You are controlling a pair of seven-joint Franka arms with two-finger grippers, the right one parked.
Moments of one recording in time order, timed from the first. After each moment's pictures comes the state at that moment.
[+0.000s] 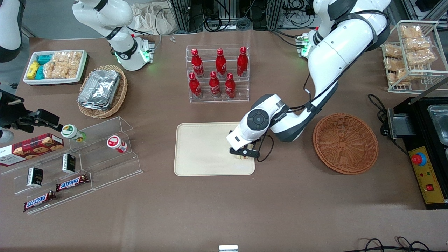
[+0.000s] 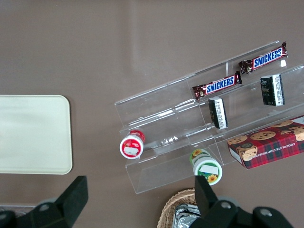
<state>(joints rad) -0.11 0.84 -0.70 -1.55 0.39 2.19 -0.73</state>
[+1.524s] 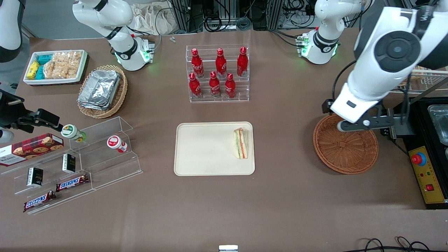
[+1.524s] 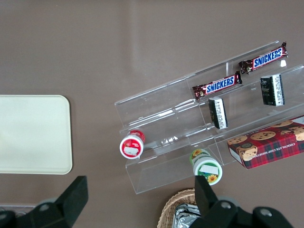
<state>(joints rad) 0.31 0.20 -0.70 -1.51 0.27 1.48 -0.44</state>
